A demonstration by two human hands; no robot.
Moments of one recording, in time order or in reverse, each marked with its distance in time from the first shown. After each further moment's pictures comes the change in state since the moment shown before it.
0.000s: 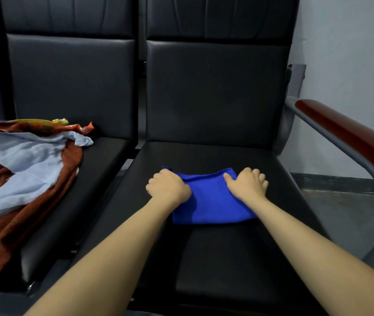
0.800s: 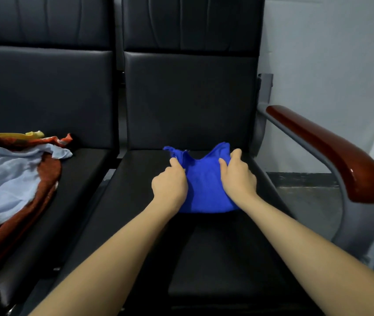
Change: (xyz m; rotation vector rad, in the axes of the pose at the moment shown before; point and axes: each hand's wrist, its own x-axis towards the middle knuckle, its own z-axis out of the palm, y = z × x) left_hand -0.016 0.026 -0.005 0.014 0.312 0.406; right_hand -0.034 -0.003 -0.043 0.233 0.265 -0.190
